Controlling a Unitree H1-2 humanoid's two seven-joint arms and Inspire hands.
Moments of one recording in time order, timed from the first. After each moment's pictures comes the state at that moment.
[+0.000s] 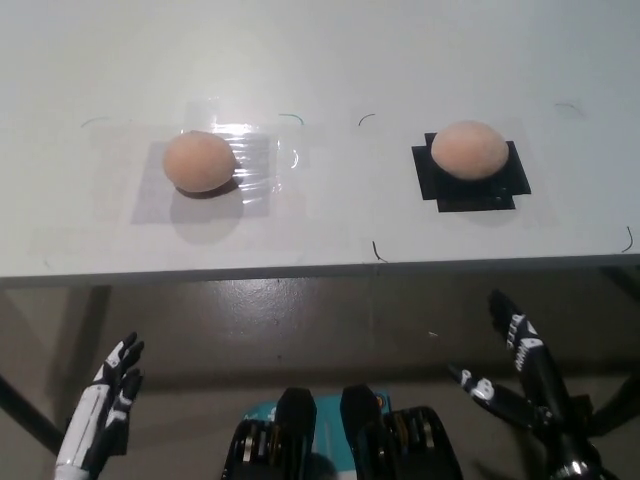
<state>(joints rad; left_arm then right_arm) 0.06 0.28 0.00 0.20 0.08 -0.41 0.01 -0.07 -0.11 0.05 0.25 -0.01 -0.39 0.07</state>
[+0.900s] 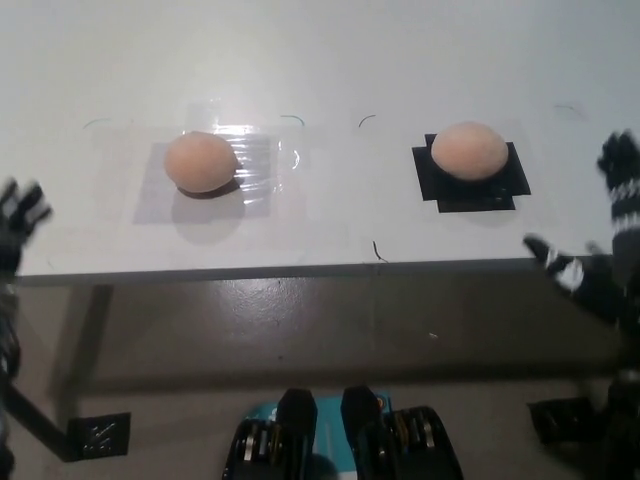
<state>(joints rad) -0.15 0.31 0.19 -0.24 -0.07 -0.36 -0.03 -0.32 -0.11 -0.15 0.03 0.04 -0.42 0.04</state>
